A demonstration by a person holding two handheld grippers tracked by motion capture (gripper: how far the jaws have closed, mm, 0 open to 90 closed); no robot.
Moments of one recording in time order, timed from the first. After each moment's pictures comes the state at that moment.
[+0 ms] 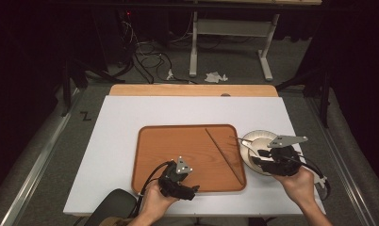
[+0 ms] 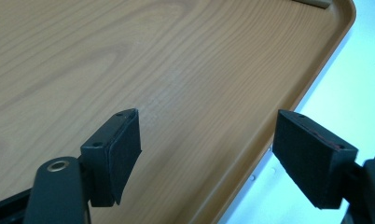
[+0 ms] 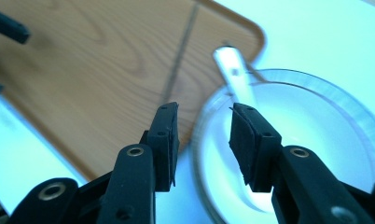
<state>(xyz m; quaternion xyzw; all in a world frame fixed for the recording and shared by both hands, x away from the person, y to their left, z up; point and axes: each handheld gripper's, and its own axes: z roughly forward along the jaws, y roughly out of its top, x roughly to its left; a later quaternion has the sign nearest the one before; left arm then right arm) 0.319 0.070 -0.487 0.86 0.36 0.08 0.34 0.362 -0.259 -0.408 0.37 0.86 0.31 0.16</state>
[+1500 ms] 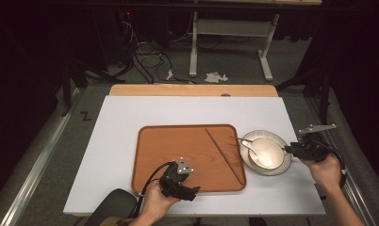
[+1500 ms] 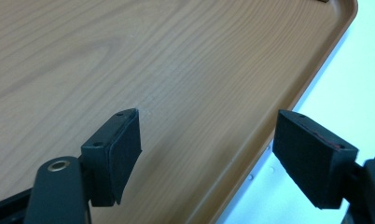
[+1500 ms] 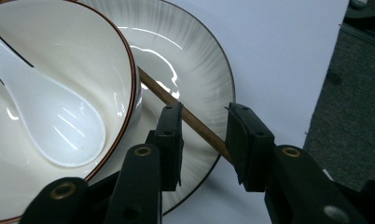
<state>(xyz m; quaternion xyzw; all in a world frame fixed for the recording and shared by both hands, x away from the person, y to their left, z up) 0.320 0.067 -0.491 0.87 0.36 0.08 0.33 0.424 -0.365 -0.440 0.48 0.82 0.25 0.18</state>
